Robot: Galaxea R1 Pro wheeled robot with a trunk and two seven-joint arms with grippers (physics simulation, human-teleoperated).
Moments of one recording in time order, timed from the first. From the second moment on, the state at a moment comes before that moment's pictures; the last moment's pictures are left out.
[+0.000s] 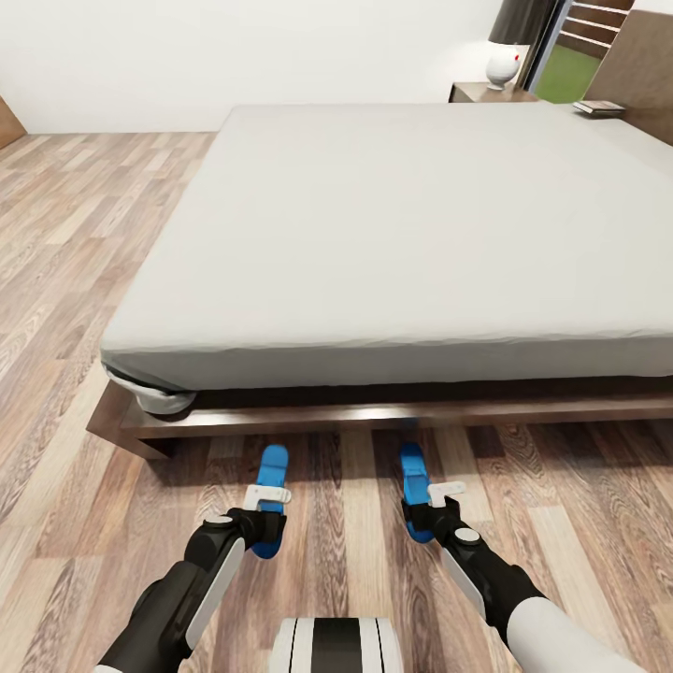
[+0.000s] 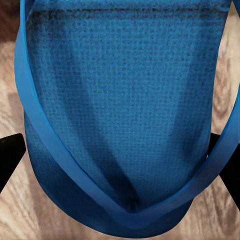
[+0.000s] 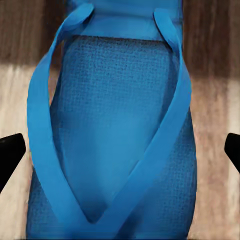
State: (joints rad) left arm -0.40 -0.01 -0.27 -1.20 0.22 0.73 0.15; right arm -0.63 -0.04 0.33 -0.50 -0.23 0.01 -0.07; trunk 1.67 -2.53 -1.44
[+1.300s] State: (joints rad) left arm -0.40 -0.02 -0.27 -1.19 0.23 0.72 0.15; right arm -0.63 -0.04 0.34 -0.58 -0.22 0.02 -0.07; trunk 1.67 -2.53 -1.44
